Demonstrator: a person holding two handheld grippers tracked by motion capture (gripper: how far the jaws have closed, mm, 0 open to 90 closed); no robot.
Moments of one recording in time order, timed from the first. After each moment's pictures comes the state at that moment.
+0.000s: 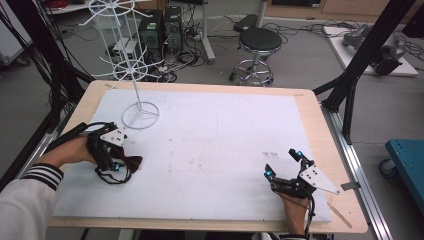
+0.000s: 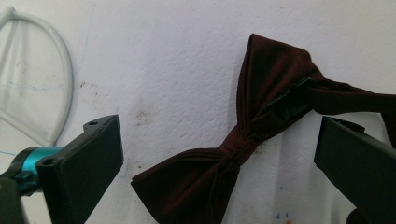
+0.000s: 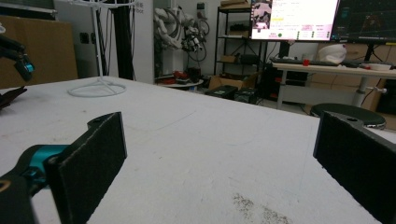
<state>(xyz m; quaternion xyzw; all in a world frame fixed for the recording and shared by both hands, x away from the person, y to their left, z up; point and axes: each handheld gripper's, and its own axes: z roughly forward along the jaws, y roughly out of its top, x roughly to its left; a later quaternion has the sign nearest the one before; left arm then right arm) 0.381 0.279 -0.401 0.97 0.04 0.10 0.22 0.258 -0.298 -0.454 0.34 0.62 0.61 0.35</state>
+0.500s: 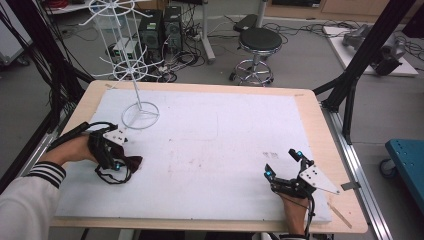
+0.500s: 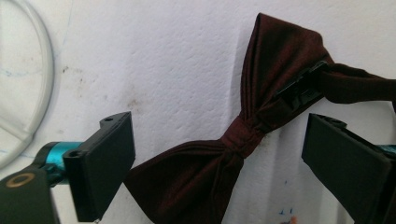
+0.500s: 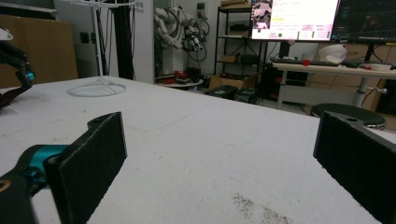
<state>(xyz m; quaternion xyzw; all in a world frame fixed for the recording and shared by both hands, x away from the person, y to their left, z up) 0.388 0.281 -0.407 0.97 0.05 0.08 0.20 0.258 -0.298 -0.454 0.34 0.62 0.61 0.35</state>
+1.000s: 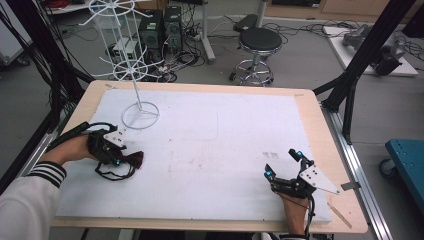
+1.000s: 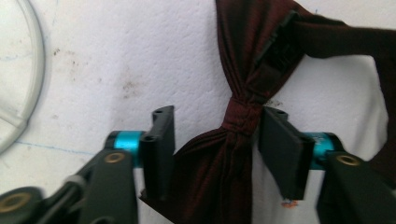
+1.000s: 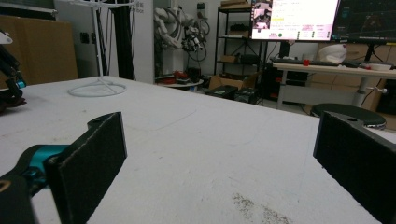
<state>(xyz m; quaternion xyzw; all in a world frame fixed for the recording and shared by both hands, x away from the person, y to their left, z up) 0.388 0.283 -0.407 0.98 0.04 0.08 0.17 0.258 -0.298 -0.454 0.34 0.62 0.61 0.35</state>
